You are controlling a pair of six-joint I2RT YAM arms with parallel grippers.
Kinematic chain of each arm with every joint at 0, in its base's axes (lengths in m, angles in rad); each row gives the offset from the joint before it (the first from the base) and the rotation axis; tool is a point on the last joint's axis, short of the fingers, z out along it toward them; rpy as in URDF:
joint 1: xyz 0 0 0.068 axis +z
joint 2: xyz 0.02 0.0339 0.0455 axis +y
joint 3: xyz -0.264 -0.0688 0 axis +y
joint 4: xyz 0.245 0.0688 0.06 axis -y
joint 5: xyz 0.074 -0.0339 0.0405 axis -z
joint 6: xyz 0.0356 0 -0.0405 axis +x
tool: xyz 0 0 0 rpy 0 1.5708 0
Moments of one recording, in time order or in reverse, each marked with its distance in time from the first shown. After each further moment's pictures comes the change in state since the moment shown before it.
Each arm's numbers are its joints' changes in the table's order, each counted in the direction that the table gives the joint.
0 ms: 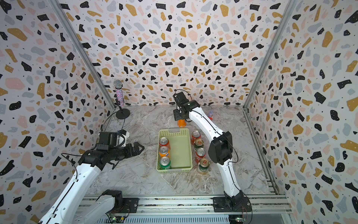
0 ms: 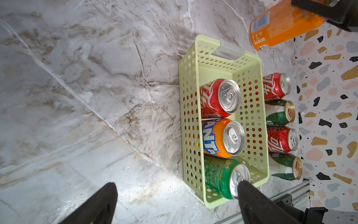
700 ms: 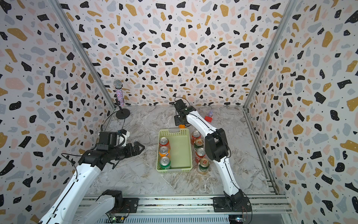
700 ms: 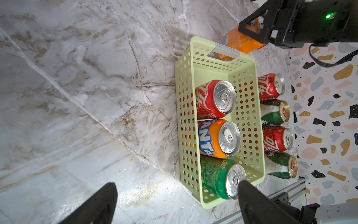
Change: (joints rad) left arm 0.000 0.000 0.002 0.014 0.015 0.000; right arm -0.010 0.093 0.141 0.136 -0.007 0.040
